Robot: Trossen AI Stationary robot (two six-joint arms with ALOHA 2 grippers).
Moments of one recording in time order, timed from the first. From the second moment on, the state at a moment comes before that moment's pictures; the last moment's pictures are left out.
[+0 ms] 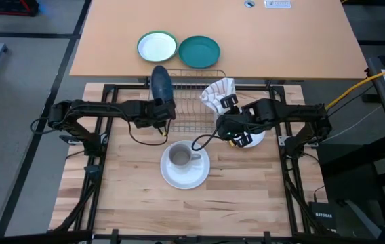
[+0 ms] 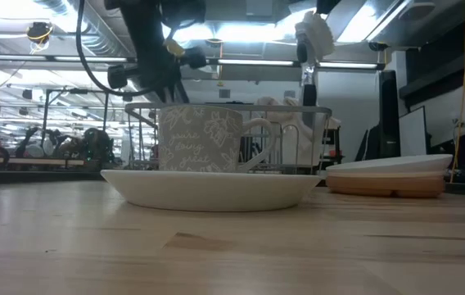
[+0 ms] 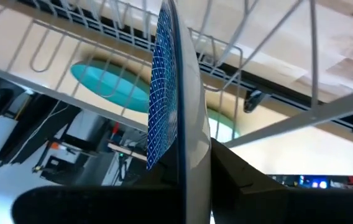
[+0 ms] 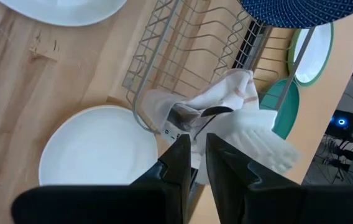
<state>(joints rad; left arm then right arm) 0.18 1.52 1.16 -0.77 -0.93 1.66 0.15 1.67 1.97 -1.57 0.50 -0.43</state>
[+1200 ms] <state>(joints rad) 0.16 1.68 1.16 -0.64 -0.83 1.59 0.15 1.67 1.97 -1.57 0.50 -0.43</state>
